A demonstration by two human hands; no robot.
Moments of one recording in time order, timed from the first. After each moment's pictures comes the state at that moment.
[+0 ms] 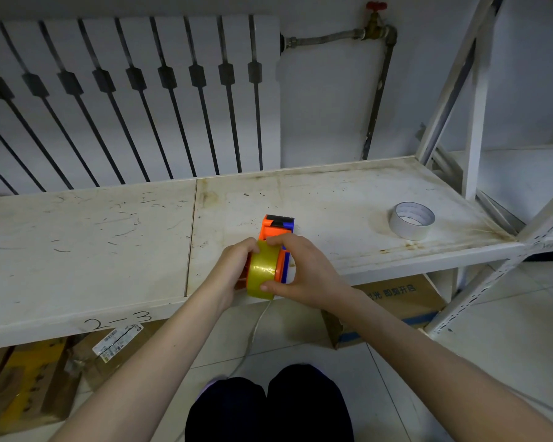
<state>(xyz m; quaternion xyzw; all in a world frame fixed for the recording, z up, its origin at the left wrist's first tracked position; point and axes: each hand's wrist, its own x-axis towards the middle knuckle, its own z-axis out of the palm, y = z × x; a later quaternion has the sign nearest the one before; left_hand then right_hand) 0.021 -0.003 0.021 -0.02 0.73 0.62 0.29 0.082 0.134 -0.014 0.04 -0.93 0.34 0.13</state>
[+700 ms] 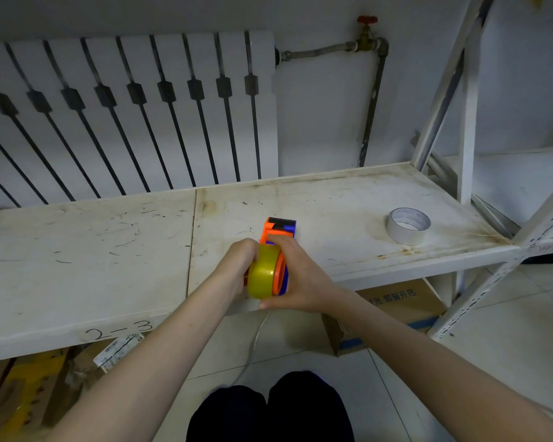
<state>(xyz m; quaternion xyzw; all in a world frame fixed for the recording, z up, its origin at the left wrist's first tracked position) 0.016 0.019 0.044 -0.09 0.77 0.57 0.28 0.070 0.138 -0.023 0.07 -0.92 0.36 0.11</state>
